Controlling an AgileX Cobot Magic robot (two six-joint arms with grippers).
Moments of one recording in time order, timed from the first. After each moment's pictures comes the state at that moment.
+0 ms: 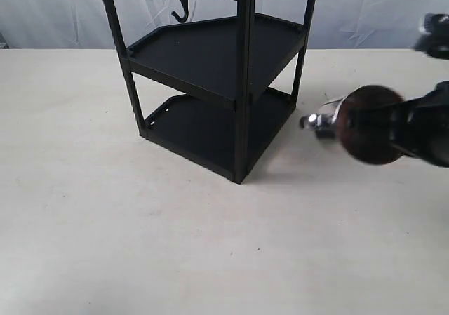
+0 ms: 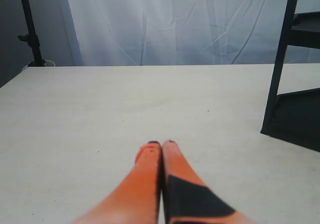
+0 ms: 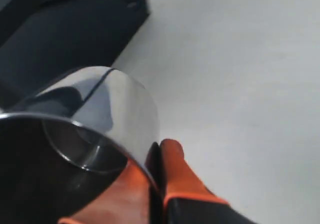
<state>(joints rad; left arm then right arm) 0.03 0.00 0.00 0.00 0.25 0.01 0.48 1.02 -0.65 -0.56 0.65 1.04</state>
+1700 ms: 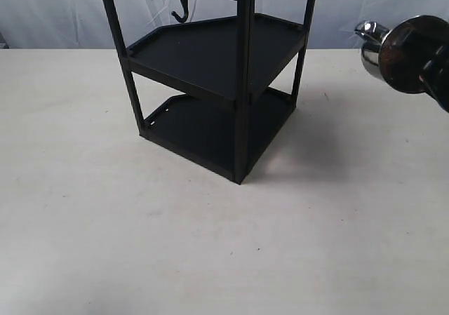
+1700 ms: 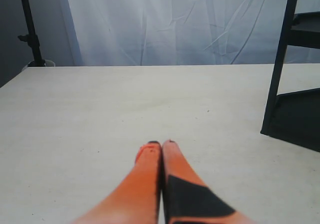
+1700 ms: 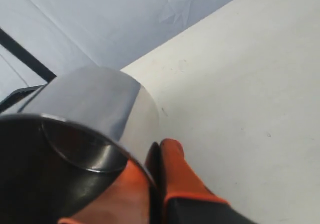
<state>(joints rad) 0.03 0.00 0.00 0.00 0.25 0.01 0.28 1.08 -0.58 -1.38 0.40 2.09</state>
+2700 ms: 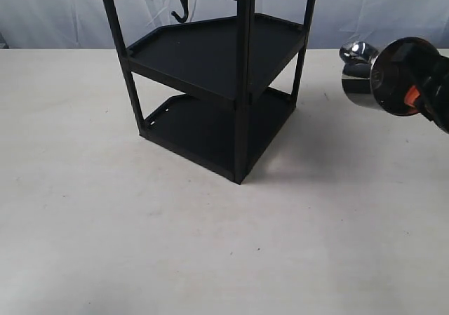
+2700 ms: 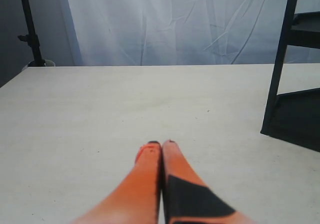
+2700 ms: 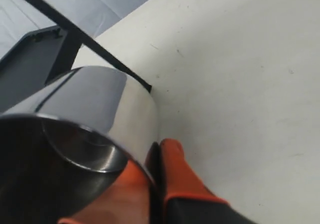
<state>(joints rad) 0.03 0.00 0.00 0.00 0.25 0.01 0.15 1.03 -0.58 -0.33 0.25 1.05</state>
